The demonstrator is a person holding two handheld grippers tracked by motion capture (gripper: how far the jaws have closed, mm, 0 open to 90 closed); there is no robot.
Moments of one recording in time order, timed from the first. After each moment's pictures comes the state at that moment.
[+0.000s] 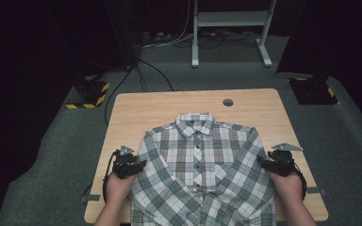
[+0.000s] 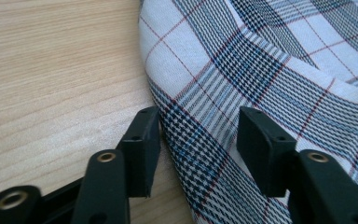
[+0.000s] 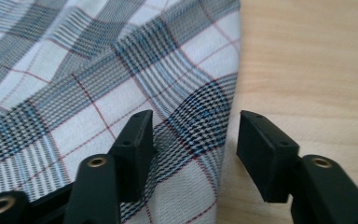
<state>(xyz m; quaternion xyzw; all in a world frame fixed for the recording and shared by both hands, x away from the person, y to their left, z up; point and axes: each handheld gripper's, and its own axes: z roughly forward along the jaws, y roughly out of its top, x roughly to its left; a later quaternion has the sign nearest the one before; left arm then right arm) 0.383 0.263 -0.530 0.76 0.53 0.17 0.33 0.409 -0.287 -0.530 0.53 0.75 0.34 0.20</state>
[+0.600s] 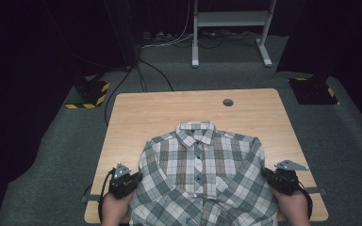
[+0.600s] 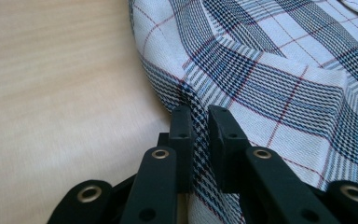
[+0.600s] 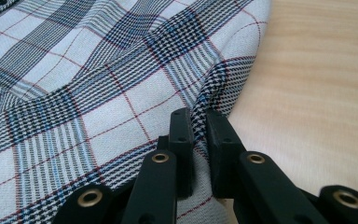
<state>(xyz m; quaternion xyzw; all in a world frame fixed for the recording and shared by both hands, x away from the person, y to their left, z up) 0.307 0.263 -0.539 0.76 0.50 0.17 0.37 0.346 -0.289 -0.536 0.49 0.77 0.36 0.19</state>
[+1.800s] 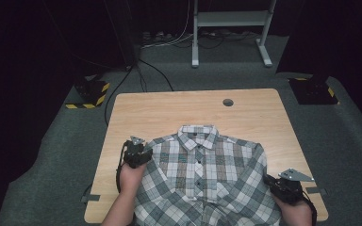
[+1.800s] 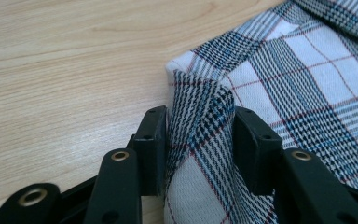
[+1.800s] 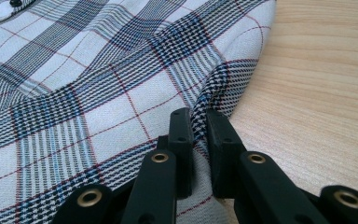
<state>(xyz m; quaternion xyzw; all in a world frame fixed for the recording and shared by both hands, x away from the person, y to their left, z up) 0.421 0.231 -0.528 0.74 0.55 0.21 0.31 0.322 -0.295 -0.540 0.49 0.76 0.38 0.19</state>
